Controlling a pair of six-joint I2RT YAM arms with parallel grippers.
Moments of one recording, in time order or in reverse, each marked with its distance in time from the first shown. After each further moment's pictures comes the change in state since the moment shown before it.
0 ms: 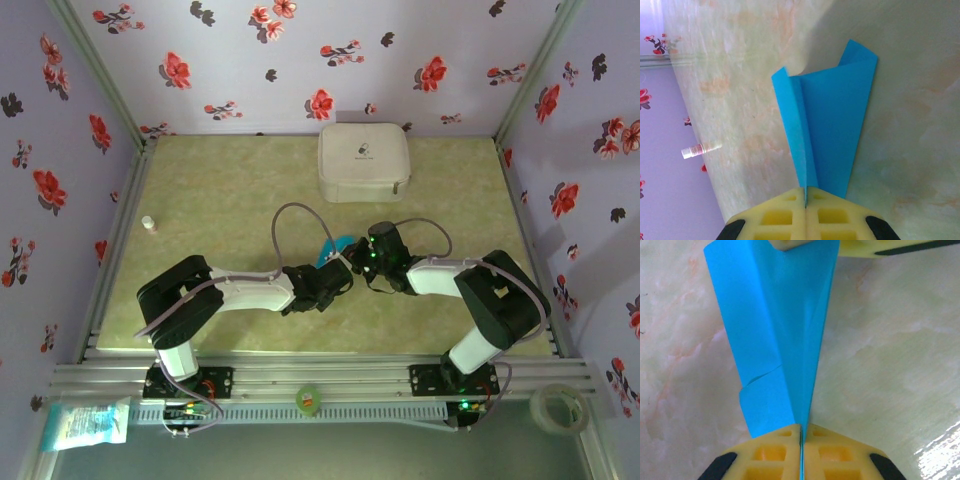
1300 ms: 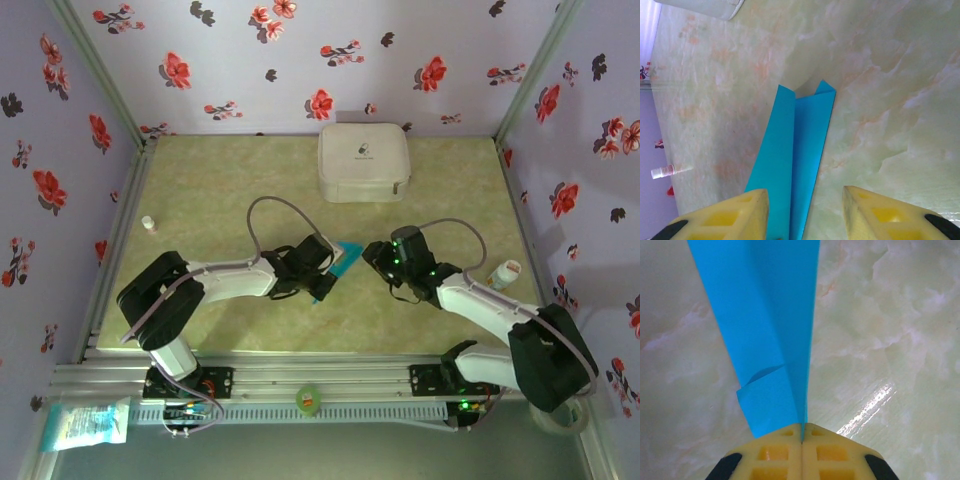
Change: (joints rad) left arm 0.171 -0.082 -0.031 0.068 0.486 -0.076; right arm -0.062 -0.370 -0.065 -0.370 0.154 -0.143
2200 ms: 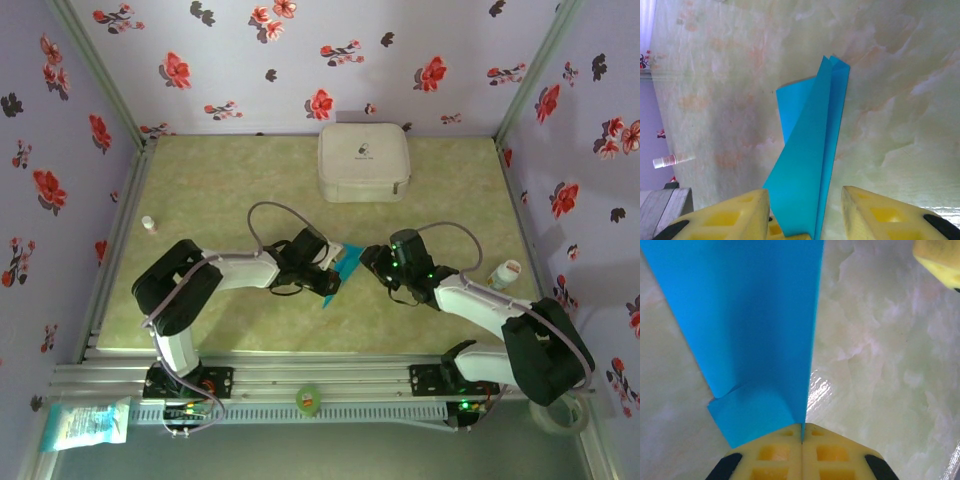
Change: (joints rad) left arm 0.087 0.115 -0.001 0.136 0.332 -0.103; right arm 0.000 0.029 -0.039 0.071 -0.047 0.004
